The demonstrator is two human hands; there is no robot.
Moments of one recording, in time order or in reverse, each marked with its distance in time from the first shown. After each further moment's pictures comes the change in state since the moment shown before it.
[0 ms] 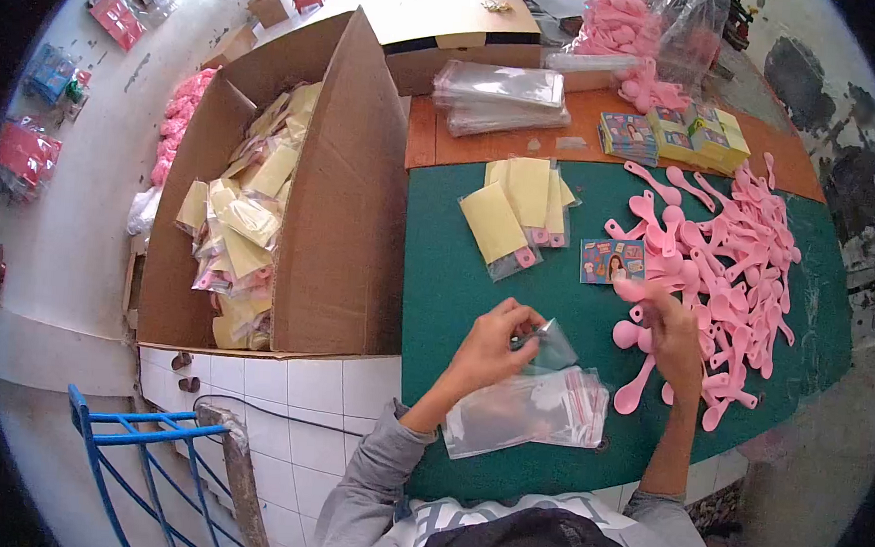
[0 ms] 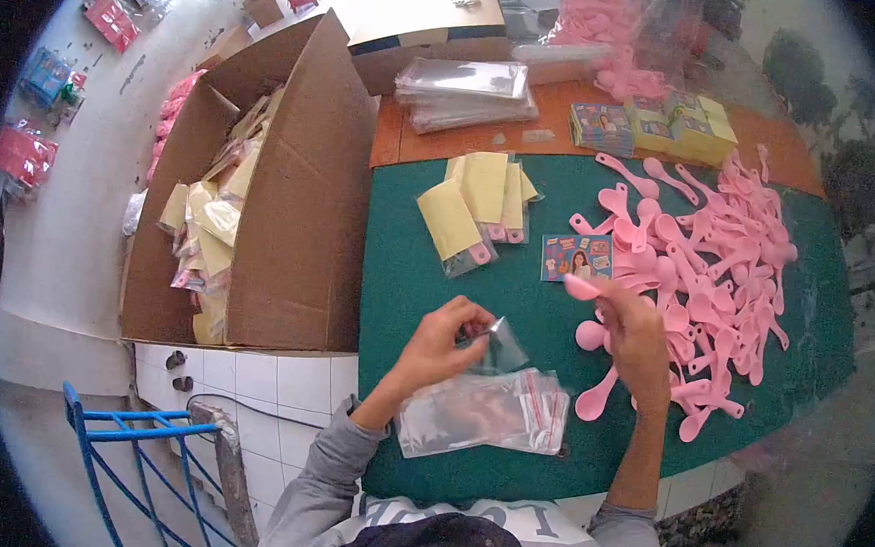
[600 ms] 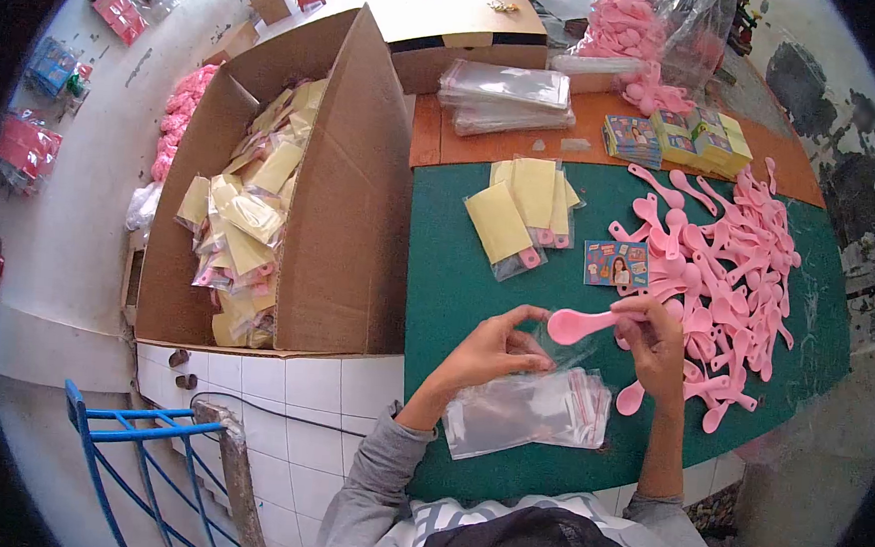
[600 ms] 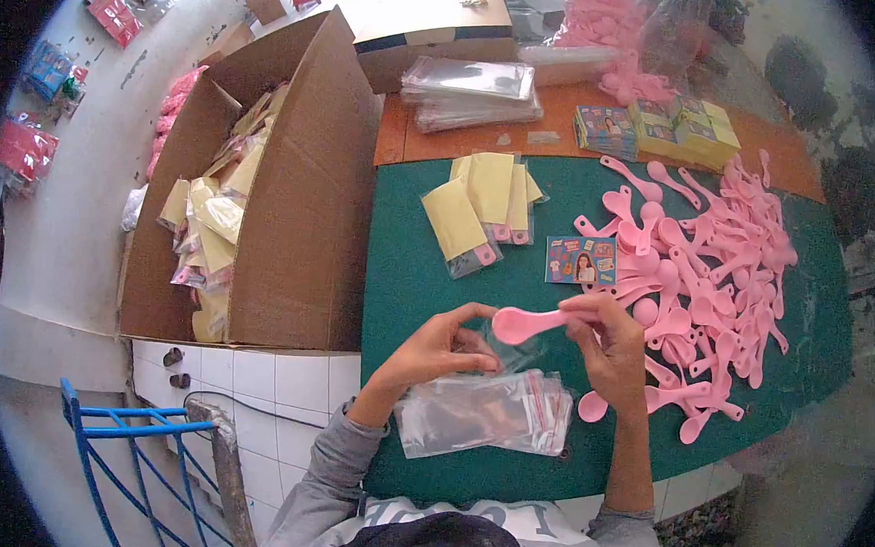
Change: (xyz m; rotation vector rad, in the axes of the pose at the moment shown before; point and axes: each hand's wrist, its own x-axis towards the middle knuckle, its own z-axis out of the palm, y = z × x) left_hand -0.006 0.001 -0.012 -0.722 -0.283 -0.256; right_hand -0.010 -0.017 0.026 0.515 0.095 0.093
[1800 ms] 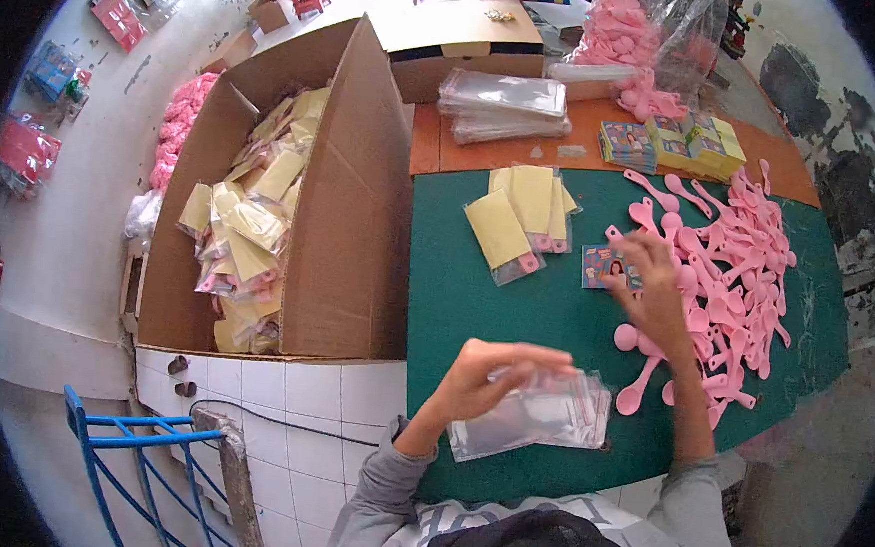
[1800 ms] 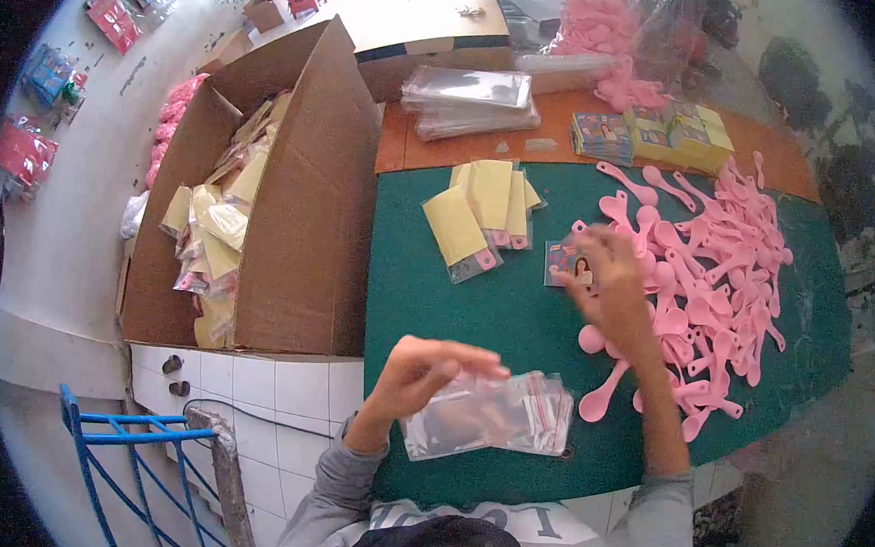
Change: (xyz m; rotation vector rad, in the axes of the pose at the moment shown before) left_hand -0.034 0.037 0.022 0.047 0.017 0.480; right_hand 0.058 0.006 -0.010 -0.765 -0.019 -0.453
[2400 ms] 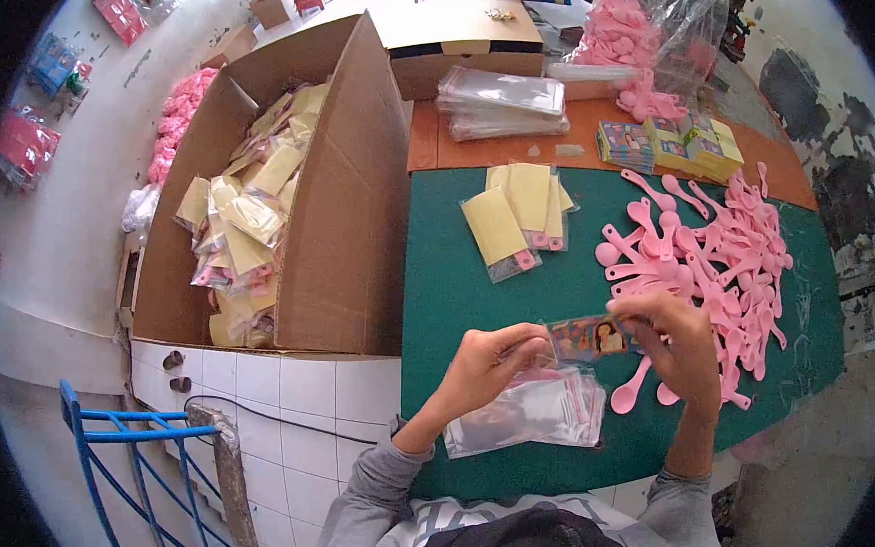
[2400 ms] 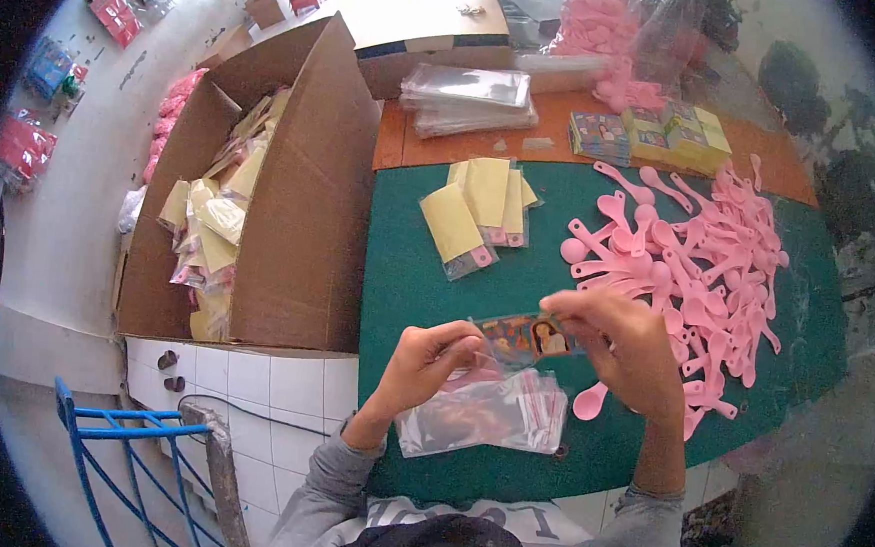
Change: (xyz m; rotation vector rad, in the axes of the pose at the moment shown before) left_hand 0.006 -0.009 0.005 0.320 0.188 -0.169; right_hand -0.010 -0.059 -0.062 0.352 -0.182 -0.014
